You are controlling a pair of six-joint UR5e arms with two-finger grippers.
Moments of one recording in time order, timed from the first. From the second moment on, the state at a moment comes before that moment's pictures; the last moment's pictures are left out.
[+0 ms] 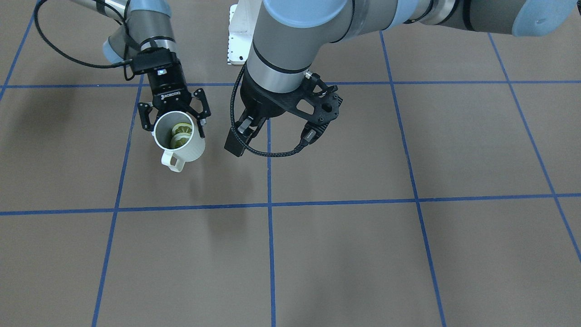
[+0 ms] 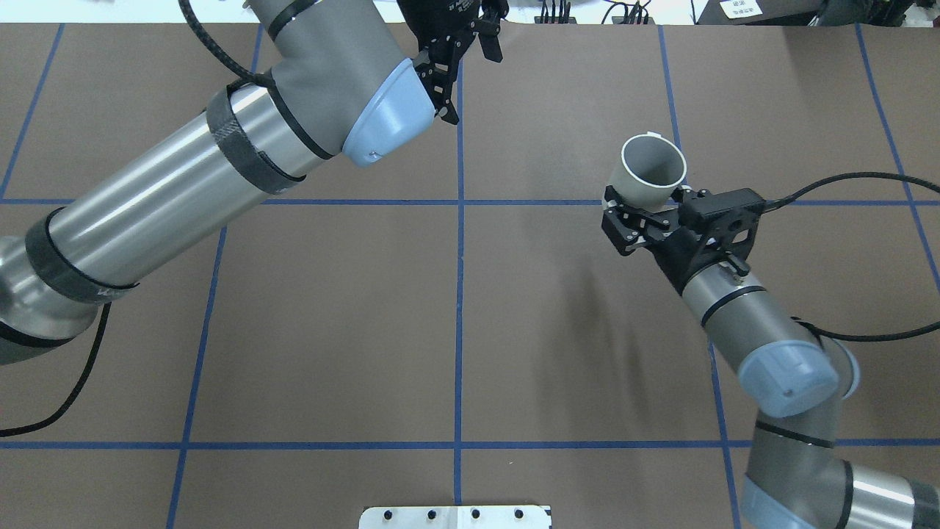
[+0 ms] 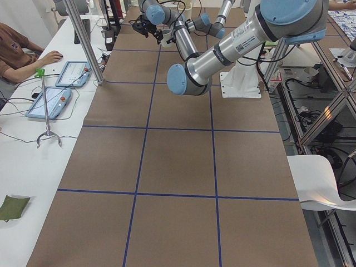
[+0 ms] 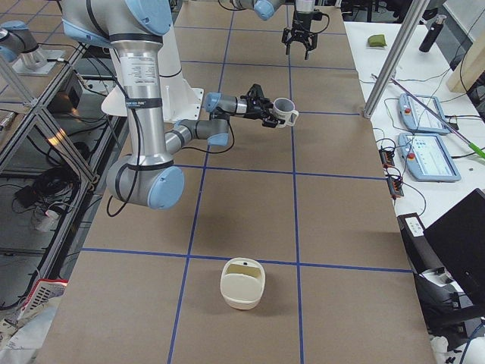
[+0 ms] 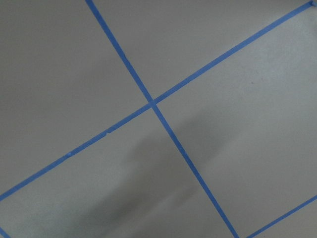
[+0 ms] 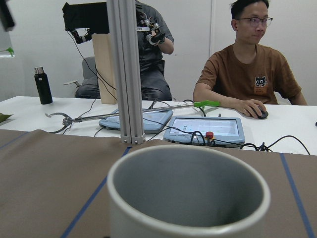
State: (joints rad) left arm -0.86 -2.70 -1.43 -1.45 -2.28 -2.00; right arm 0.42 -1.48 1.81 -0.46 0.86 0.89
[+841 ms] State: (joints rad) left arm -0.93 -2.64 -1.41 -1.45 -2.27 -1.74; right arm 0.66 -1.85 1.48 0.32 1.10 1.09
